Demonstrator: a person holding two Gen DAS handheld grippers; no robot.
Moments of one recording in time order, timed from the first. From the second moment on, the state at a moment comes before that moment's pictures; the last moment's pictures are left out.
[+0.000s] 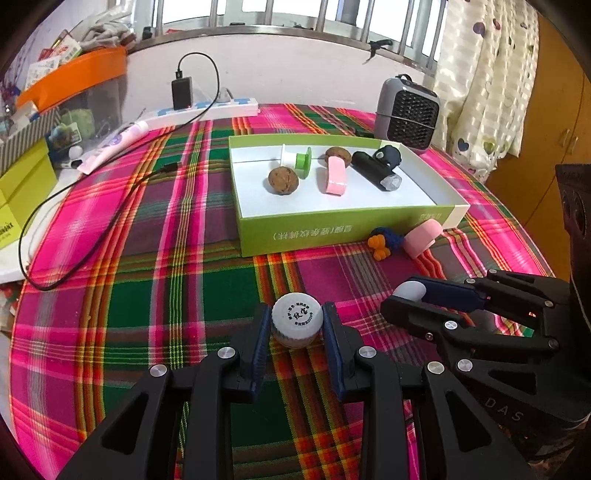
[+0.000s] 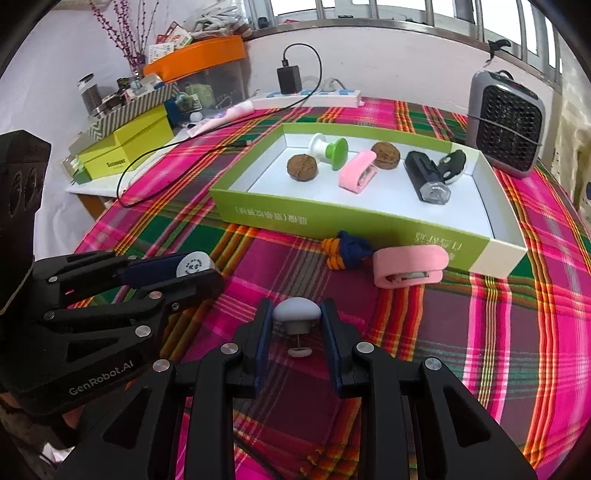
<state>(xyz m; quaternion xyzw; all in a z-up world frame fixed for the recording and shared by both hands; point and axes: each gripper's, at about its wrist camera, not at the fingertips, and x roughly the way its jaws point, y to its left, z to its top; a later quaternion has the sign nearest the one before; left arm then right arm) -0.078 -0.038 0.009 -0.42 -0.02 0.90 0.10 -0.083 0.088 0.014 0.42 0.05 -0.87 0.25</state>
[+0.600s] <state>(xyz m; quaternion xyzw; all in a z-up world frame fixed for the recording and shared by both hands) -0.080 -0.033 0.022 -0.40 -0.01 0.91 0.10 -0.087 0.092 0.027 0.40 0.04 -0.88 0.26</state>
